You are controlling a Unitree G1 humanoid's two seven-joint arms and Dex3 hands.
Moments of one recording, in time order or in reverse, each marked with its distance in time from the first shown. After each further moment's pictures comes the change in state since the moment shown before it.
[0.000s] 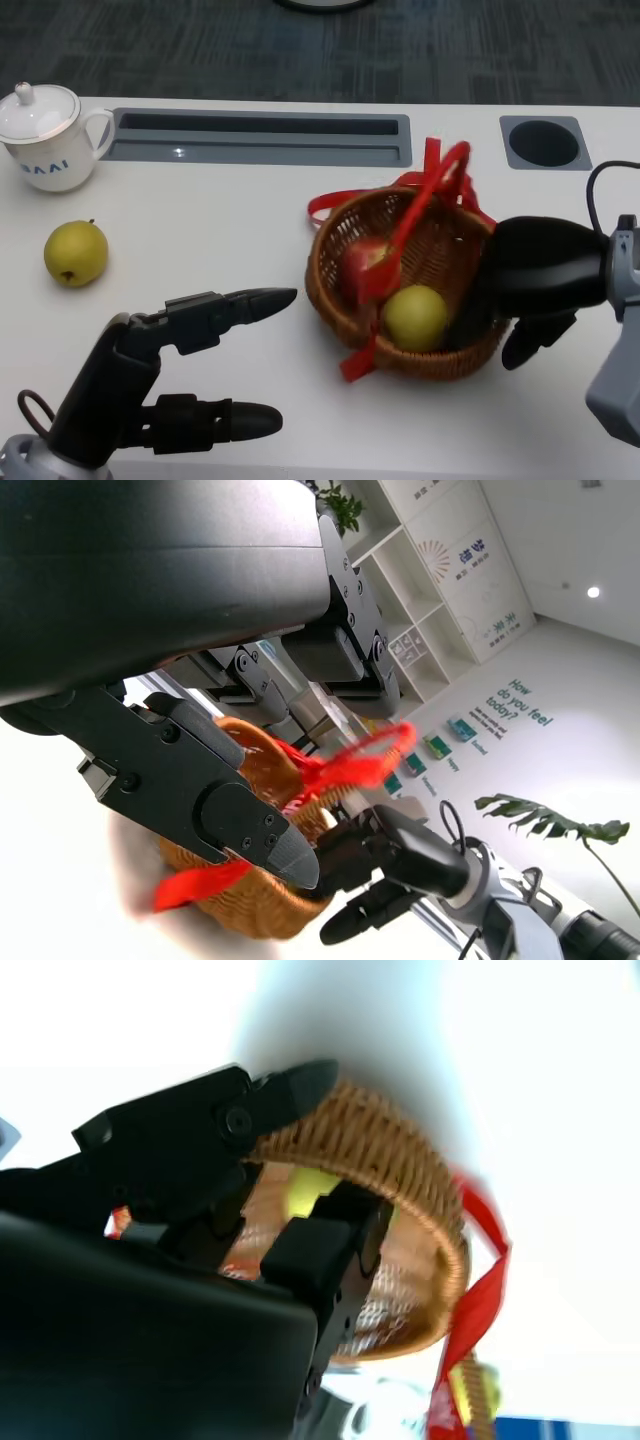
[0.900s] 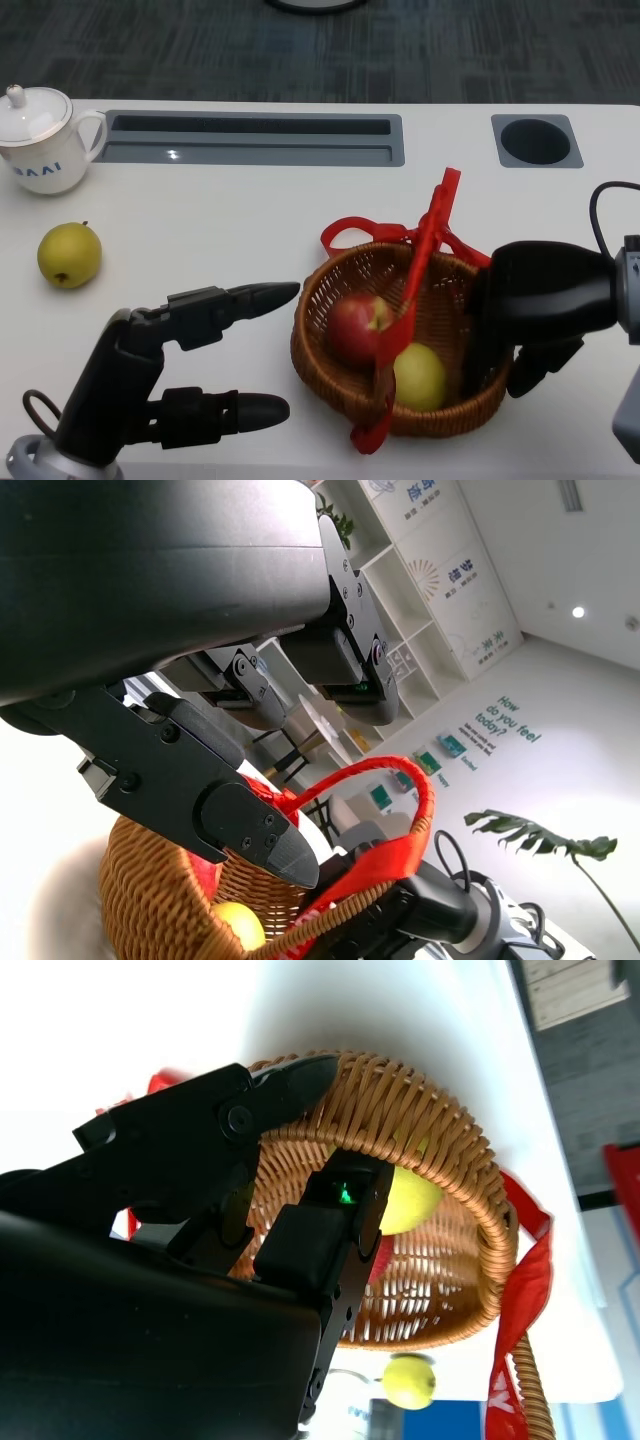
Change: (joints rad) left arm -0.001 -0.034 0.006 -0.012 0.034 -0.002 0.051; right arm 0.079 0.010 -0.144 -0.050 -0.013 -0.052 0.072
